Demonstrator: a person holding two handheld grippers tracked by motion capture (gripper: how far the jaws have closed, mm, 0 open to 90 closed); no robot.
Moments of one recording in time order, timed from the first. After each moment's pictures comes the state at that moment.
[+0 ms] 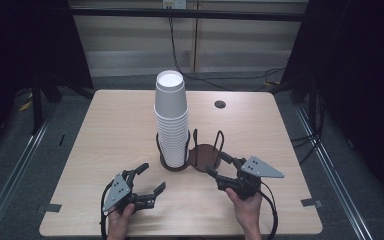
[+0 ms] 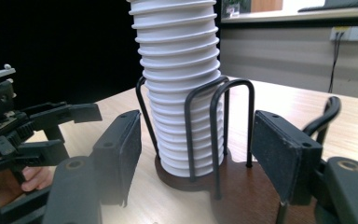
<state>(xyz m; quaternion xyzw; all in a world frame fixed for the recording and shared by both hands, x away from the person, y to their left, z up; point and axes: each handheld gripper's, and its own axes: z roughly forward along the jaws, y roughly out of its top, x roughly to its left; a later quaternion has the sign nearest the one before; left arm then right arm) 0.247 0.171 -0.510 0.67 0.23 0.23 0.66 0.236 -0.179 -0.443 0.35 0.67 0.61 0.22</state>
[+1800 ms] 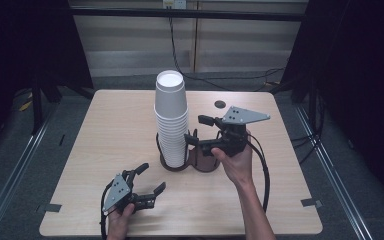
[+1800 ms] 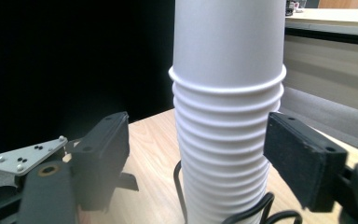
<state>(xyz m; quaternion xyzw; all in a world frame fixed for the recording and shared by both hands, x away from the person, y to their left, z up) 0.246 0.171 -0.510 0.67 0.24 0.23 0.67 0.300 -0.139 -0.330 0.26 0.74 0.60 0.15</state>
